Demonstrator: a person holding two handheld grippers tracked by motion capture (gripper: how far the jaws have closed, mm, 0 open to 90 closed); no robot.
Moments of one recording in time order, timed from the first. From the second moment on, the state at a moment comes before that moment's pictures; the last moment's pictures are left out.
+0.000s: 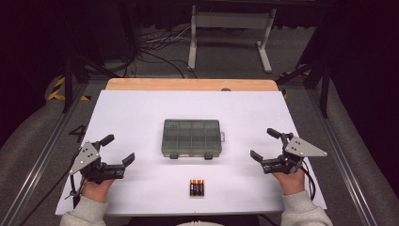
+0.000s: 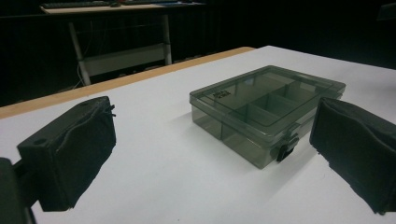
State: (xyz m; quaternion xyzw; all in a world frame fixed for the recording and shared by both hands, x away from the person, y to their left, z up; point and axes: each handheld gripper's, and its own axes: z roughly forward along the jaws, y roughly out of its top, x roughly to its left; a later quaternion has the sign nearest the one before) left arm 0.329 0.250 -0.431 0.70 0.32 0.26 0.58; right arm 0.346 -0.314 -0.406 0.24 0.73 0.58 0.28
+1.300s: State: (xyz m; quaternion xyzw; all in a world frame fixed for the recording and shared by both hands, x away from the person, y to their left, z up) left arm 0.341 0.241 -0.427 0.72 0.32 0.24 0.56; right arm 0.346 -0.303 -0.407 0.23 0.75 0.57 0.27
